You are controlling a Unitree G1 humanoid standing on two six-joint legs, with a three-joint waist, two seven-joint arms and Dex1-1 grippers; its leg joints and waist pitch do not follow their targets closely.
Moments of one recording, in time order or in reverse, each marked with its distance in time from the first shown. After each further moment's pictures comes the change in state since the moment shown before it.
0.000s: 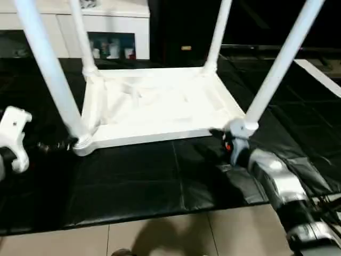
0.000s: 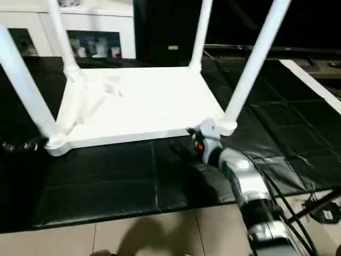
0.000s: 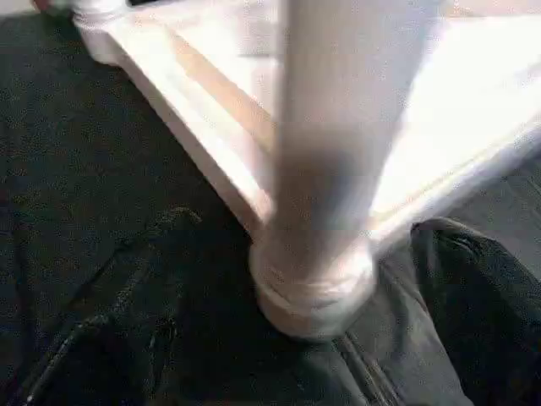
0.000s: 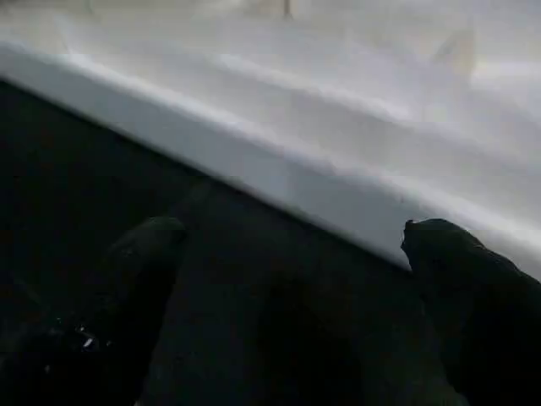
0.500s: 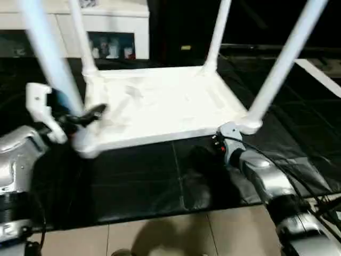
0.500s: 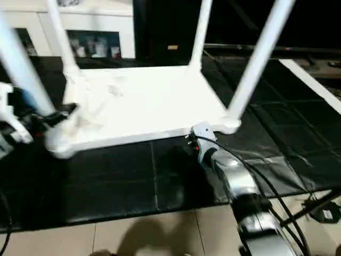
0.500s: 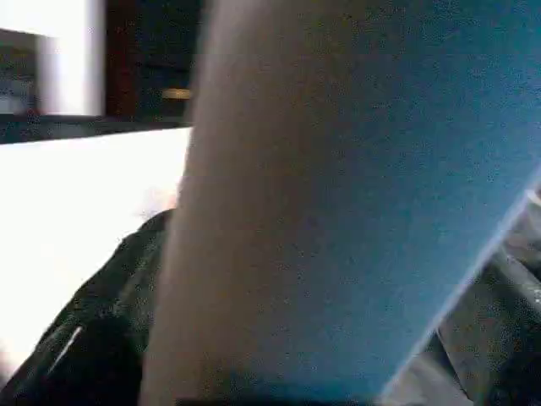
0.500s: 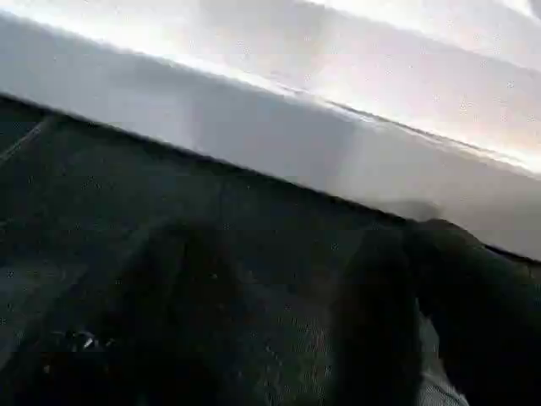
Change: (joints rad) left arm -0.177 -0.188 -0.039 0.023 -0.227 0.038 -0.131; right arm -0.137 0.083 0.021 0.227 -0.133 0.017 -0.262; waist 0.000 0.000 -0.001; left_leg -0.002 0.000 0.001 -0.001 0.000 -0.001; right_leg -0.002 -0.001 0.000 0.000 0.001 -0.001
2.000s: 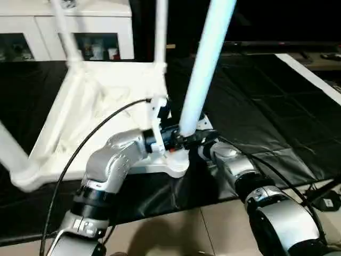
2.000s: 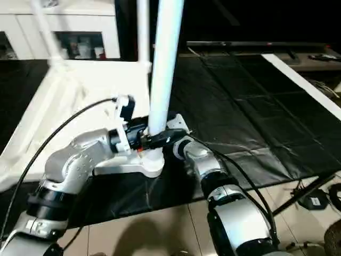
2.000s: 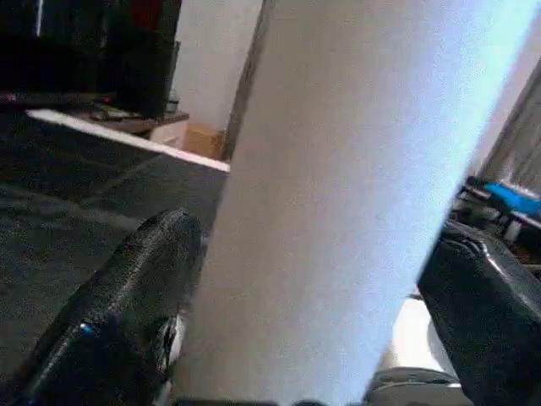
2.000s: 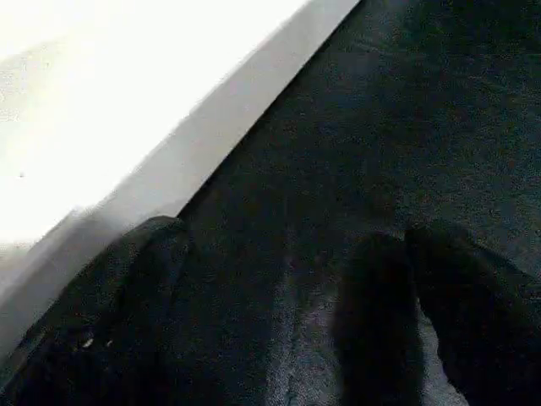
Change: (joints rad) left arm -0.144 -0.372 -0.443 -0.058 0.011 -0.058 0.039; right arm -0.223 0.155 -0.031 0.424 -0.071 -0.233 -0.006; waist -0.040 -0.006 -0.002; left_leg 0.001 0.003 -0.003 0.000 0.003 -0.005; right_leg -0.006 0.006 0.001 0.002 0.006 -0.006
